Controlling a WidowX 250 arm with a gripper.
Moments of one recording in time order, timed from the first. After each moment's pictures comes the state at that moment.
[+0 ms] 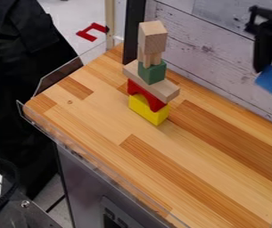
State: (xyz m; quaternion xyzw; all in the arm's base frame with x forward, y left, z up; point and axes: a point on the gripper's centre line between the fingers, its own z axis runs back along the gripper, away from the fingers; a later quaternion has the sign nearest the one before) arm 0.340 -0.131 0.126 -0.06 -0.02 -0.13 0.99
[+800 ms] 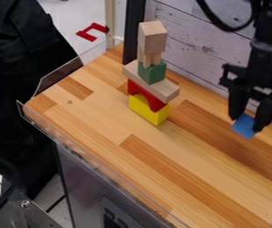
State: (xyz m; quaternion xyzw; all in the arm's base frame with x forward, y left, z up) arm 0.328 -0.132 0.047 -0.07 0.04 -0.08 0.99
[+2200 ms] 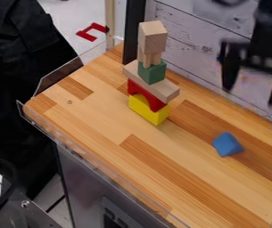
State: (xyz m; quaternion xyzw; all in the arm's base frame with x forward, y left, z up) arm 0.339 -0.114 0.120 -0.04 -0.04 0.03 1.00
